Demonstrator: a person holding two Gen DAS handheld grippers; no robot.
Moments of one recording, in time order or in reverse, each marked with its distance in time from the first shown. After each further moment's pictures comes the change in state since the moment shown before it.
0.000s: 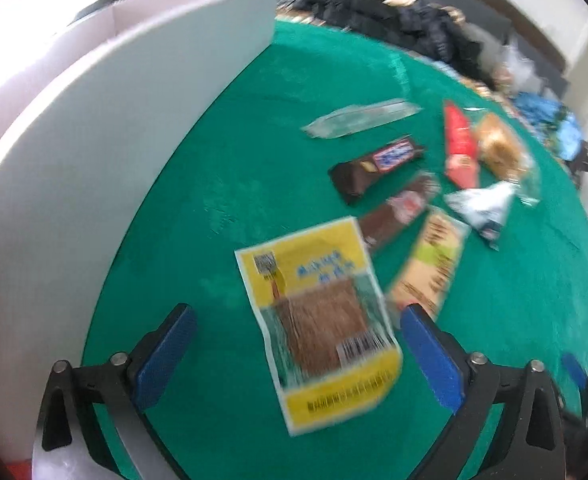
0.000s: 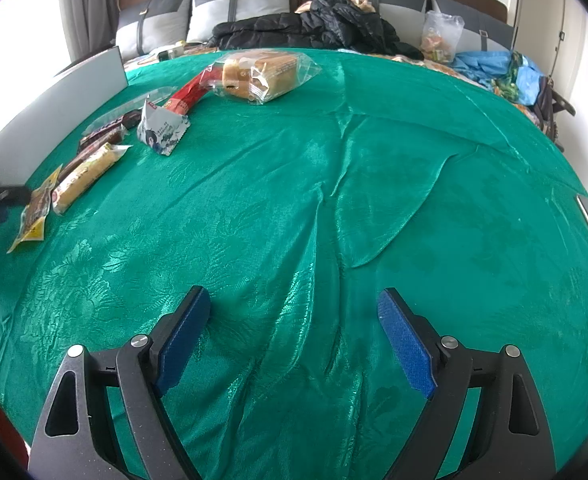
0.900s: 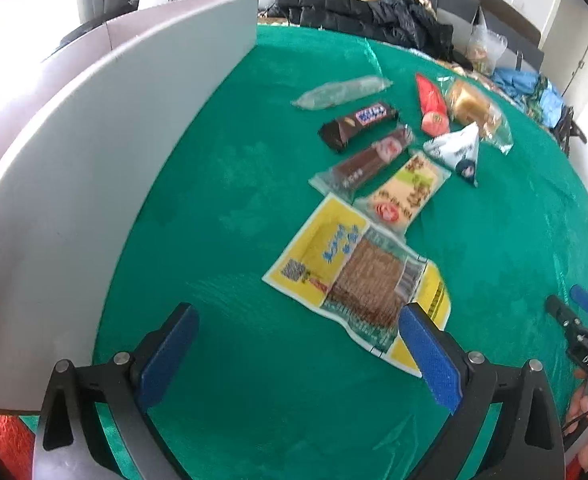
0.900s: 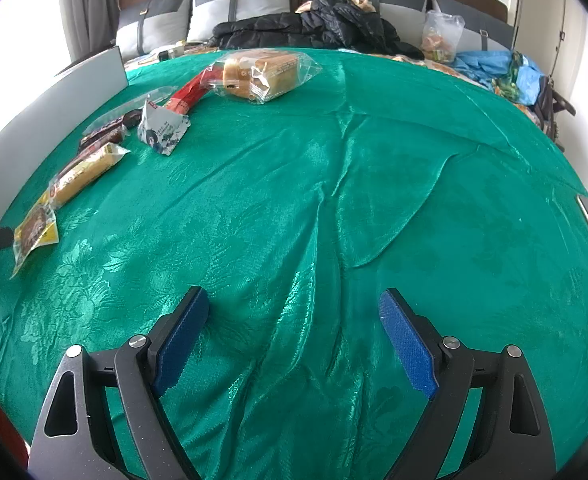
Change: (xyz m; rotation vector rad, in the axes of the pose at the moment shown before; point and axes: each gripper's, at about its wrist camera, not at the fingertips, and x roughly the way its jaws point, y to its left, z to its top) left arm -0.025 0.004 -0.053 0.135 -0.057 -0.009; right arm 0.000 0.000 0.000 0.001 0.001 0.000
